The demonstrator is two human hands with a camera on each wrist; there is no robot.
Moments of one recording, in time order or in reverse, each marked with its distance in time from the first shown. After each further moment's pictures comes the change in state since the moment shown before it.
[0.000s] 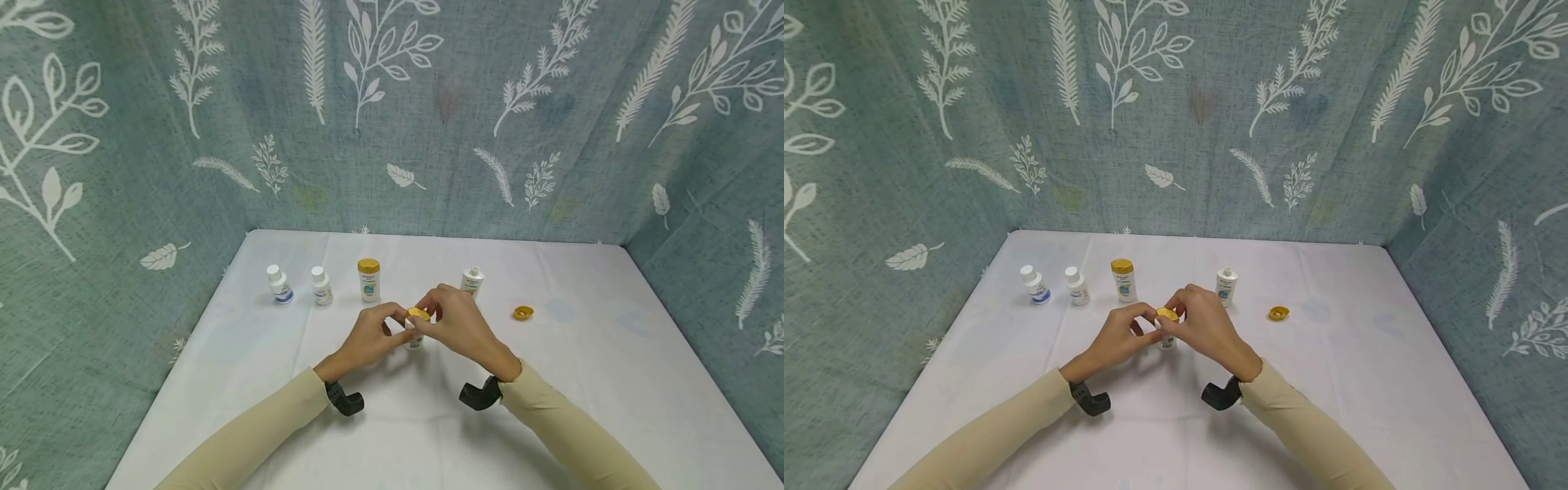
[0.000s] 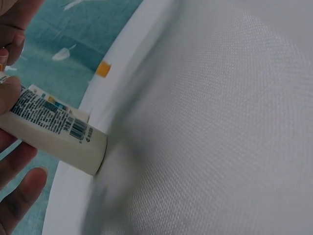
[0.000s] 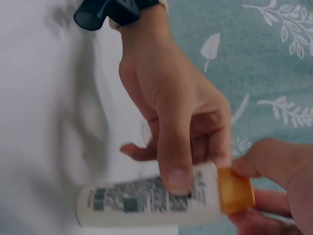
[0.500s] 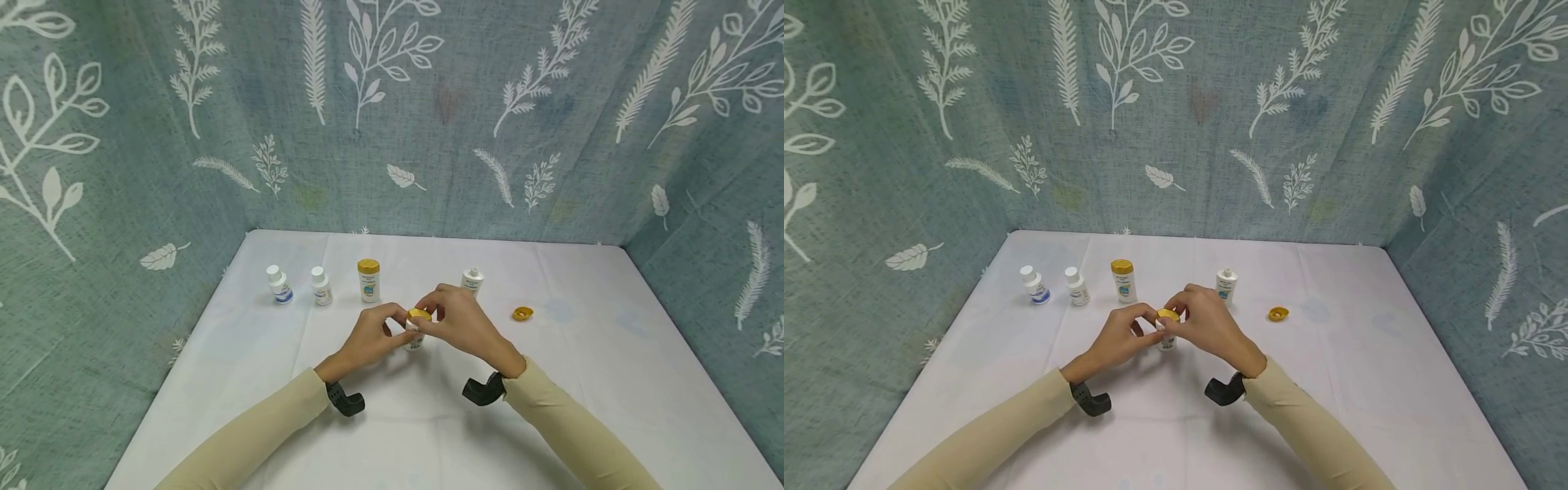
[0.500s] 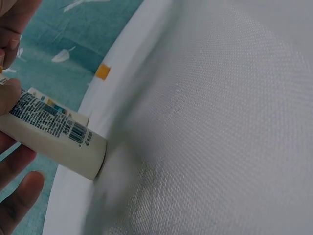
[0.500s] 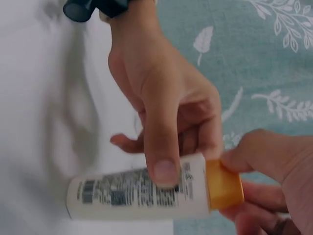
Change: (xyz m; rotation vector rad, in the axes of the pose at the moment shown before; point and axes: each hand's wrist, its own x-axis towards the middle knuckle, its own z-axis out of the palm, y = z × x) left_hand 0.001 -0.001 0.001 -0.001 -0.007 0.007; right_hand 0.003 0.000 -0.006 0.010 -0.044 -0.018
